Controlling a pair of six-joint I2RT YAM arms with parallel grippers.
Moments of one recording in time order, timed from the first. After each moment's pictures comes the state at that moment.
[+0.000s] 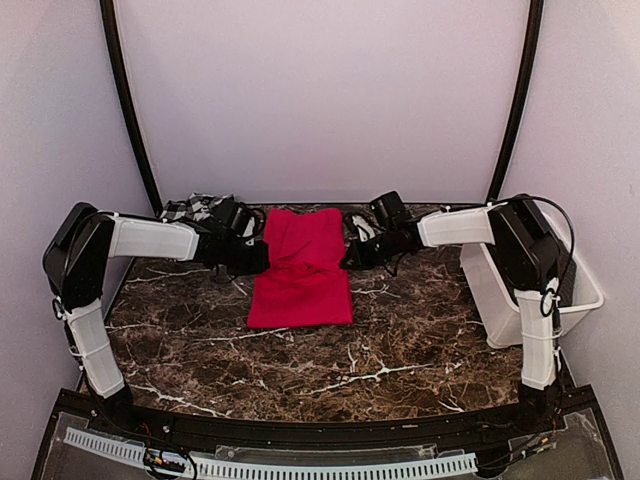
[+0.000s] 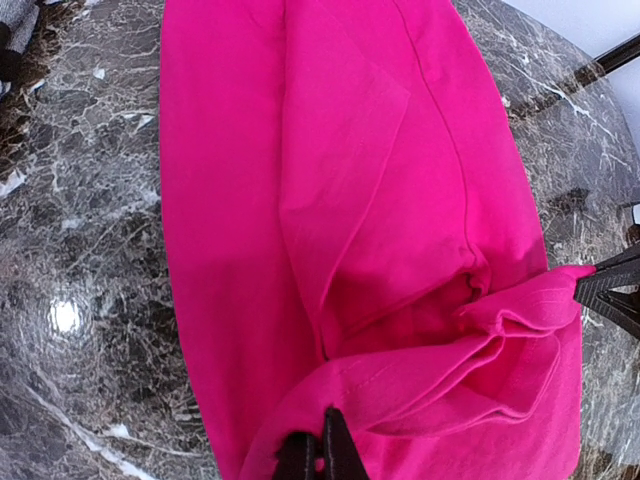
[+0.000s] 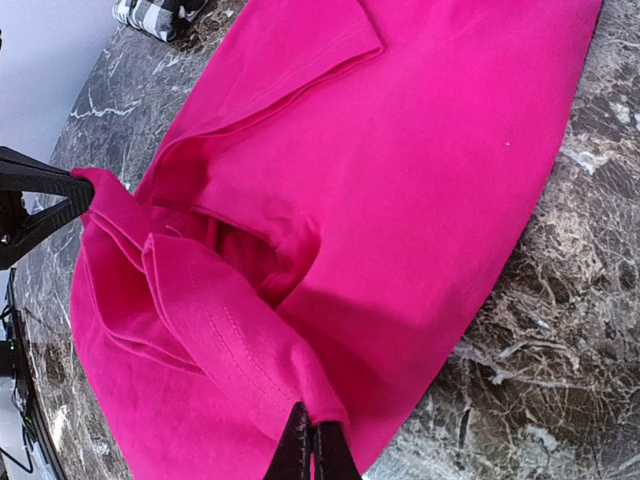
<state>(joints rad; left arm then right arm) -0.53 1.84 1.17 -0.18 0.04 -0.51 0.58 2.13 1.50 -0.22 -0.47 0.26</state>
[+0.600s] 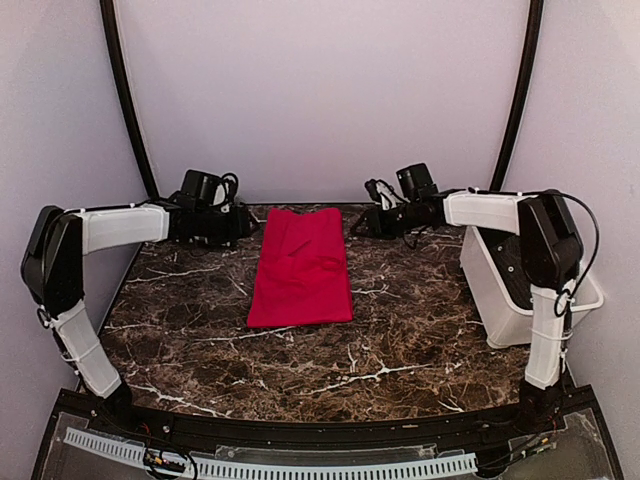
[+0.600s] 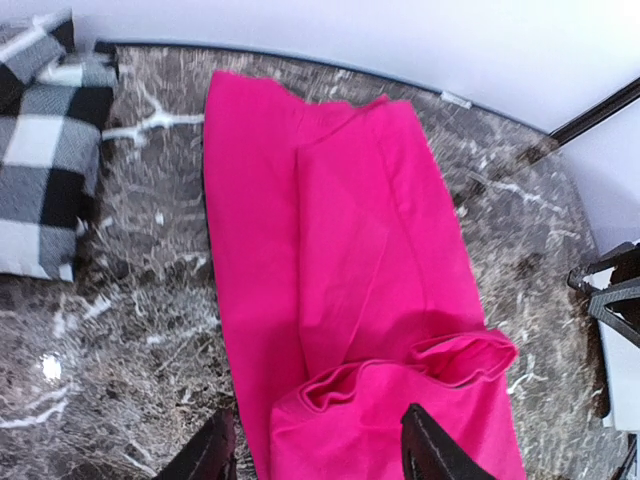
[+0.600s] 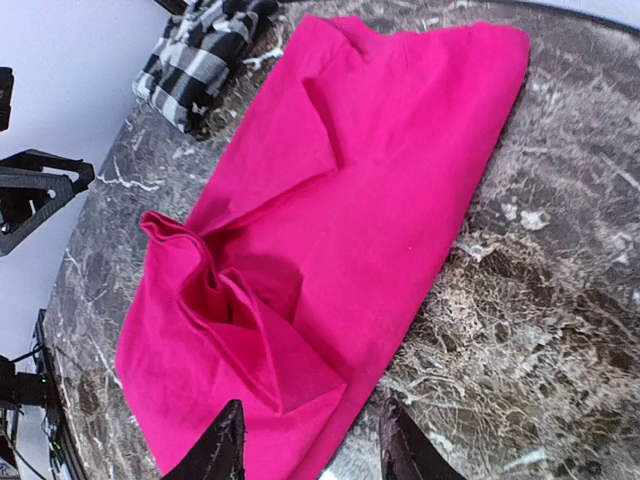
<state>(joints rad) -0.40 1.79 1.24 -0.16 0.15 -0.45 0.48 2.09 1.57 -0.25 -0.54 0.27</state>
